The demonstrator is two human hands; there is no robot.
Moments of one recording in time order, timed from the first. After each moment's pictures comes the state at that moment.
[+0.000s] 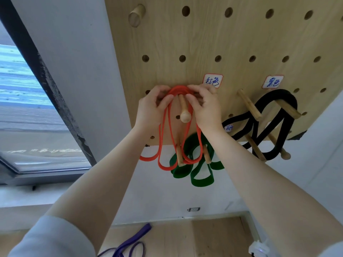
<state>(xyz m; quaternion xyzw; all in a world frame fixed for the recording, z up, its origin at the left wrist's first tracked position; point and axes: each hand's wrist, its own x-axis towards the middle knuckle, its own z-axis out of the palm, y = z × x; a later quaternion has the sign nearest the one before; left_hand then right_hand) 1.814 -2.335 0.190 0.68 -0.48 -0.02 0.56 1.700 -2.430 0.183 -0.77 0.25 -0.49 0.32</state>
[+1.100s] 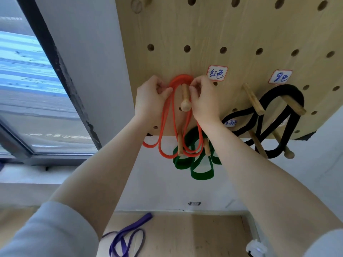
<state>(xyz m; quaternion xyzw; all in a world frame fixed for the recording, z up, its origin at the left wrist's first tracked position) 1.802 -2.325 0.202 0.76 -0.38 0.04 0.52 1.699 -2.414 0.196 -0.79 0.30 -0.46 0.27</state>
